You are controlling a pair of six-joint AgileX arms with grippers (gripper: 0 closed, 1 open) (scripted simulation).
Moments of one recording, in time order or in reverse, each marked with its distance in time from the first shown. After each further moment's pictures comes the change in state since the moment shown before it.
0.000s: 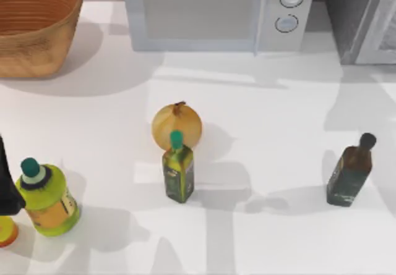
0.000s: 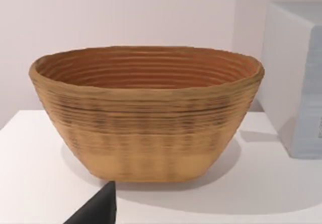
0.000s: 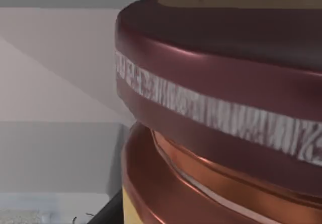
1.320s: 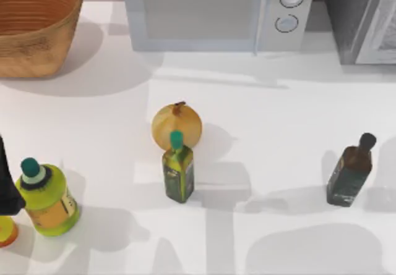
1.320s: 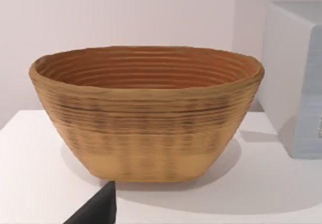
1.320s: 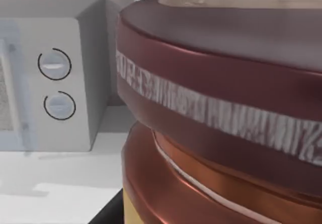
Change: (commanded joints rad) left arm 0.000 0.000 0.000 0.000 0.000 0.000; right arm -0.324 -0.729 -1.131 0.441 -0.347 -0.010
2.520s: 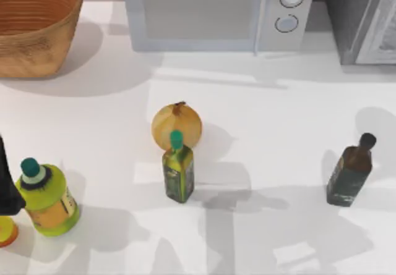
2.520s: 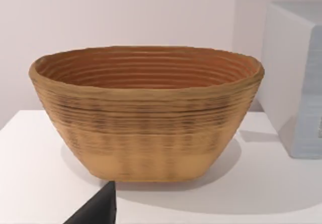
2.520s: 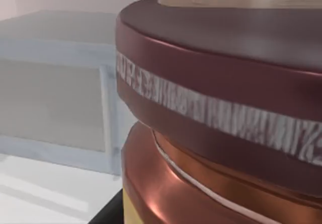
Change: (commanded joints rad) left arm 0.000 0.000 0.000 0.000 0.000 0.000; right arm -0.170 0.799 0.145 0.674 -0.457 0.008
